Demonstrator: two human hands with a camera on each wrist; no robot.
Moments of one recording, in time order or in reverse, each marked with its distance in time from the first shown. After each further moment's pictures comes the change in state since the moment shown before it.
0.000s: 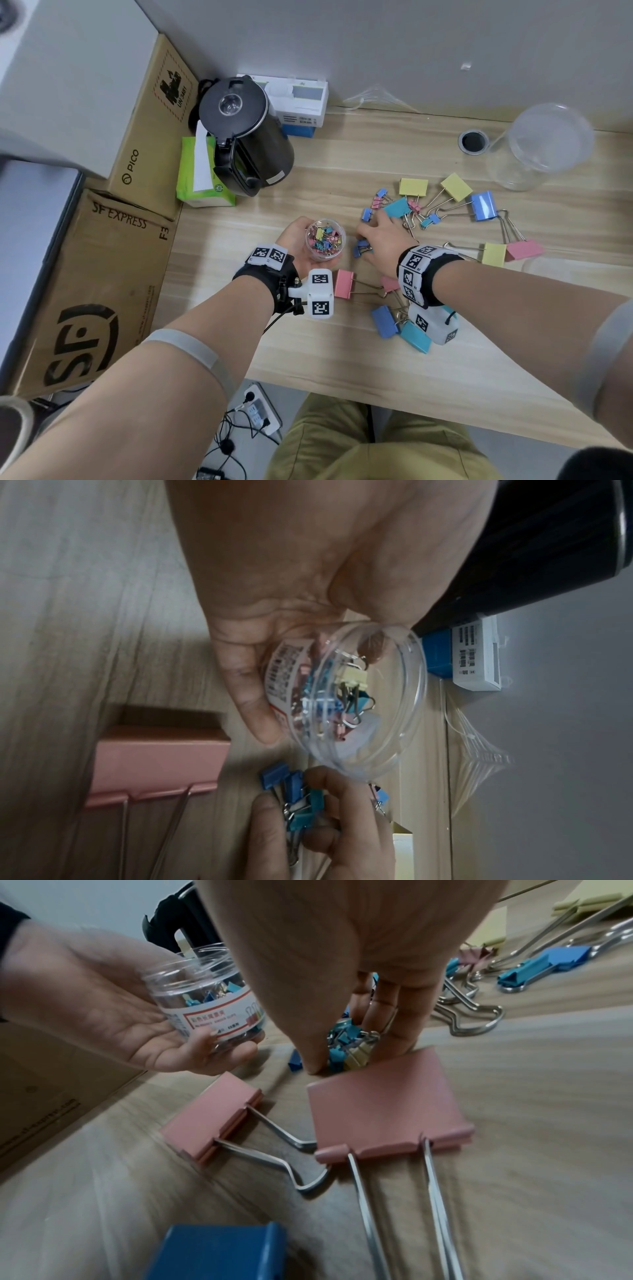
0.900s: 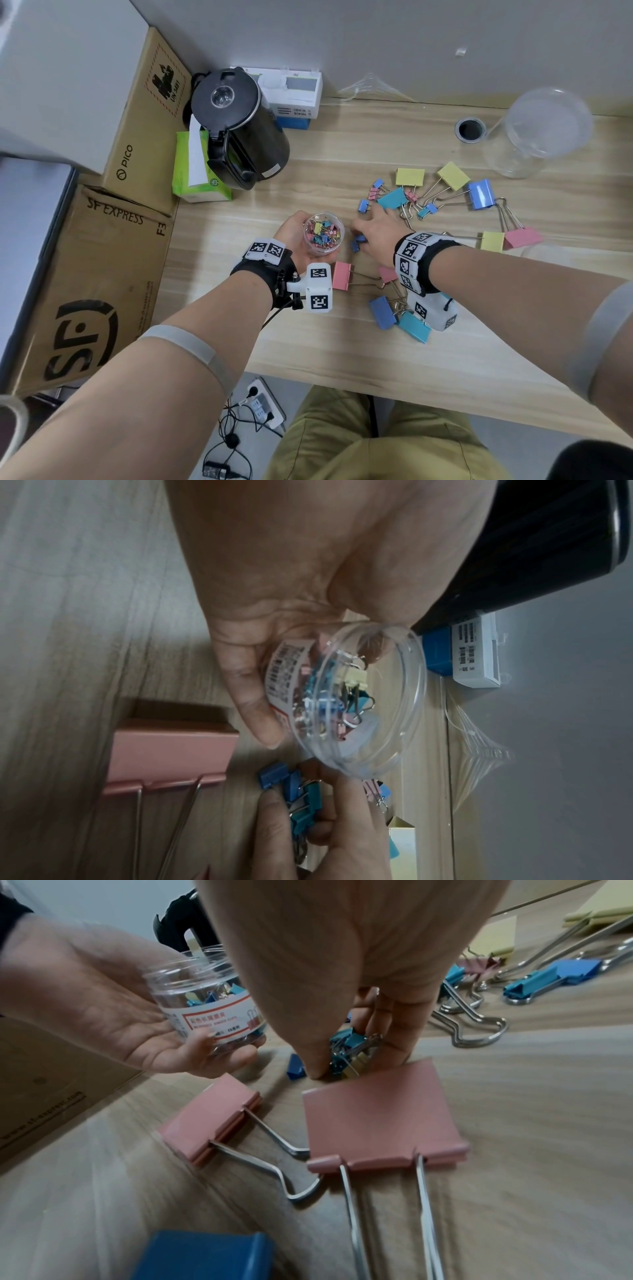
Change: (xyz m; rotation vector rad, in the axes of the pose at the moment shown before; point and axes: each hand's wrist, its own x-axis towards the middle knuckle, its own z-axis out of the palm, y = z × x) left_hand 0.000 -0.006 0.001 0.045 0.036 0.017; right_hand 0.004 -0.001 0.001 -0.058 -0.048 -0.009
